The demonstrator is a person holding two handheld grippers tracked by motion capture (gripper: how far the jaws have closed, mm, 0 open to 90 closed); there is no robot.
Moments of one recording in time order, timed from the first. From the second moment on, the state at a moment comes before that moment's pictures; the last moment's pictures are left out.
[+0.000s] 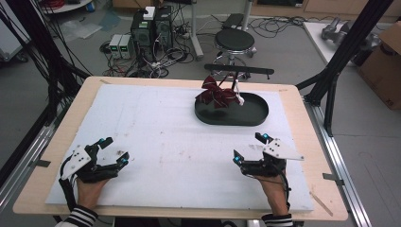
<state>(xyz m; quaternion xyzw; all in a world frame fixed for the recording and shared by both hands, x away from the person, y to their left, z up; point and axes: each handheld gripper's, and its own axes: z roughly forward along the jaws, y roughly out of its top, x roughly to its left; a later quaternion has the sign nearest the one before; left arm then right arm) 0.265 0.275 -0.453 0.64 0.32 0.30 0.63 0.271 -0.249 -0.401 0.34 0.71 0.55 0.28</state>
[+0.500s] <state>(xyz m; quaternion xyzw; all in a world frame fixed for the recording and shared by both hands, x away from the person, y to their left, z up) 0.265 0.275 -0.453 0.64 0.32 0.30 0.63 0.260 -0.258 -0.450 0.36 0.67 0.55 0.33</state>
